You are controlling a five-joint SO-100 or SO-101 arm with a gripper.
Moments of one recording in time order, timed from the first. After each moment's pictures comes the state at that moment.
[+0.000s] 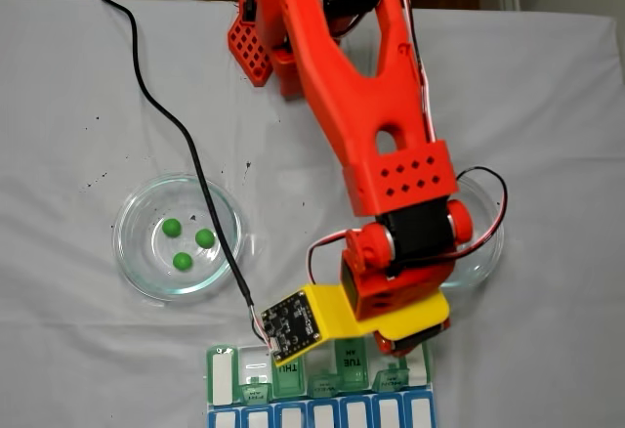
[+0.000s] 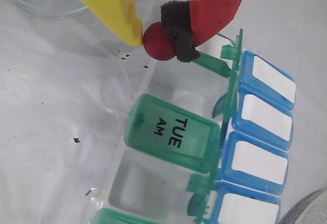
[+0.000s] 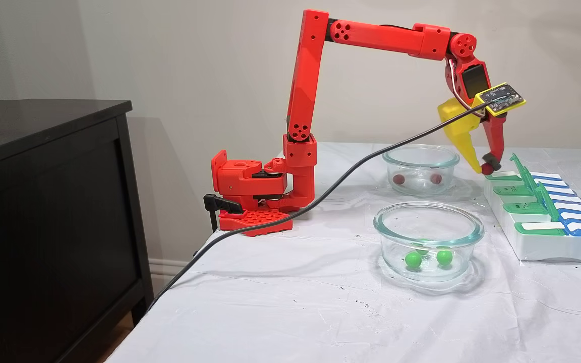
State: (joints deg) arm -15.7 100.1 92.5 55.2 -7.5
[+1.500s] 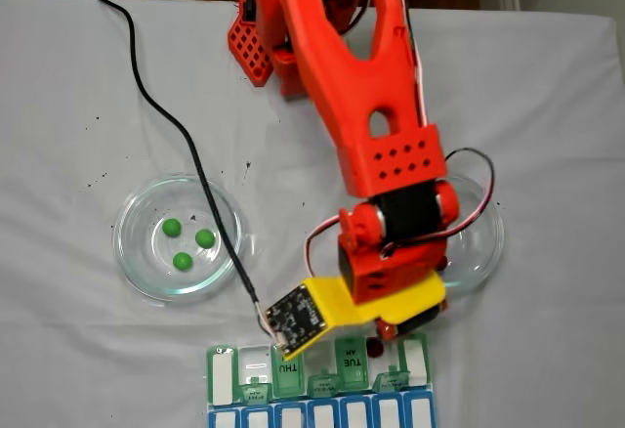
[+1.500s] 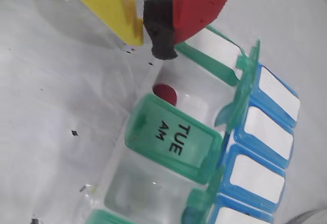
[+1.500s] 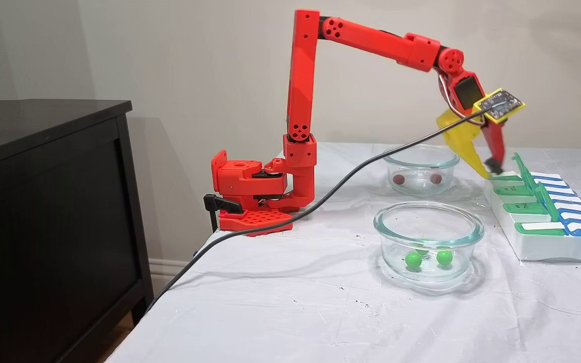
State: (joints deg) arm -17.7 106.3 103.1 49.6 -13.5
